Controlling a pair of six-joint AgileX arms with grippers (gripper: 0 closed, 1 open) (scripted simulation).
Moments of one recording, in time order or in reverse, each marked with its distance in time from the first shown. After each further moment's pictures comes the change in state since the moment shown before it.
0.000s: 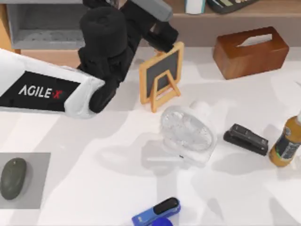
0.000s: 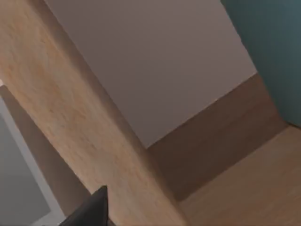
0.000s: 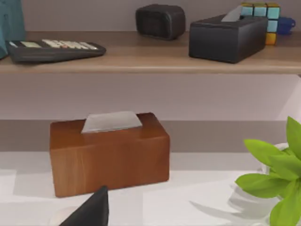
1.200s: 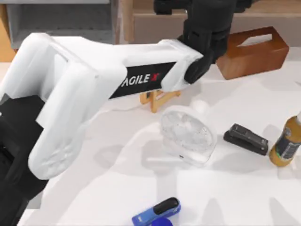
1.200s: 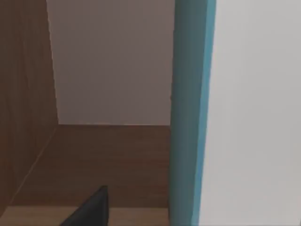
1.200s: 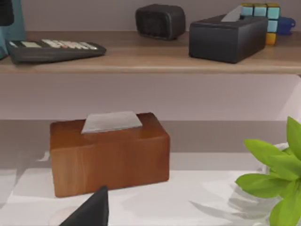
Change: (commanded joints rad) left arm -0.215 0.399 0.730 -0.355 -0.480 -0.568; right arm 0.000 0.000 0.000 0.000 0.000 0.000
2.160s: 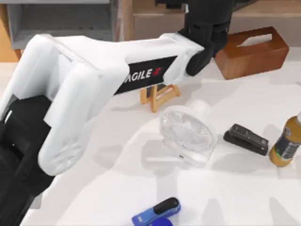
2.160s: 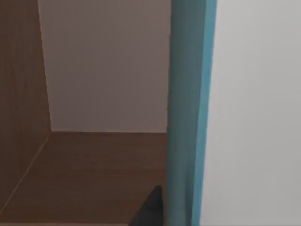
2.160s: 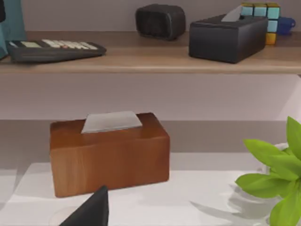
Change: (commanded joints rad) left arm 0.019 0.054 0.099 -0.045 0.020 -0.002; right arm 0.000 0.000 0.000 0.000 0.000 0.000
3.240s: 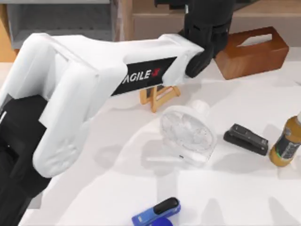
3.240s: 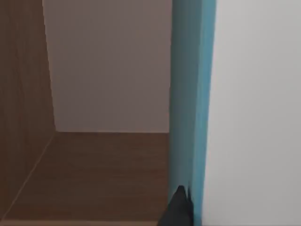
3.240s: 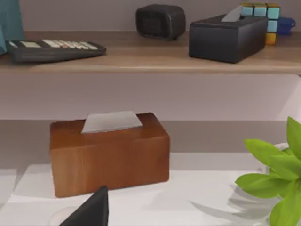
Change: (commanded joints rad) left arm -0.017 -0.035 -0.041 0.011 -0.011 0.002; right arm 0.000 0.000 0.000 0.000 0.000 0.000
